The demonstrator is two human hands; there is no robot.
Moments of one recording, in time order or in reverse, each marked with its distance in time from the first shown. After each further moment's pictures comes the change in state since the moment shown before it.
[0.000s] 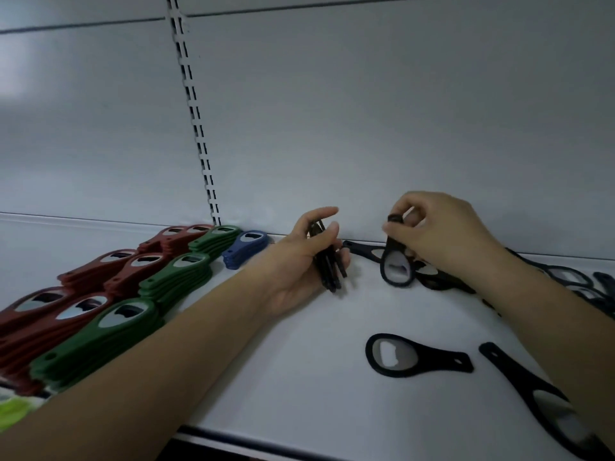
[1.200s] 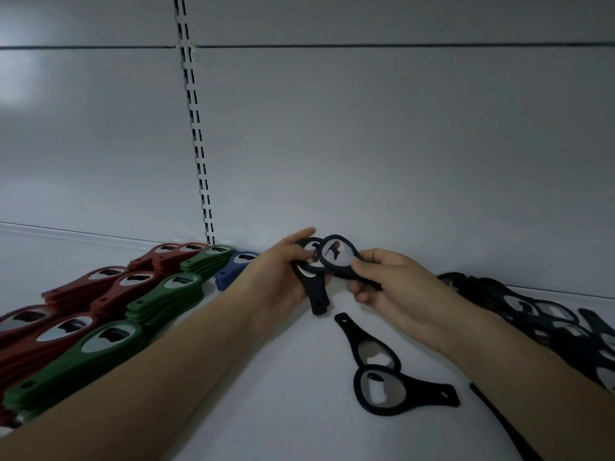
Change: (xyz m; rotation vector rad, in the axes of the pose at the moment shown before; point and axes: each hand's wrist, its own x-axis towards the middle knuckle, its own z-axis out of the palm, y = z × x) left_hand 0.004 0.015 -0.007 -0.066 0.031 0.048; right_hand -0.012 -0.017 0.036 0.974 -0.314 0.405
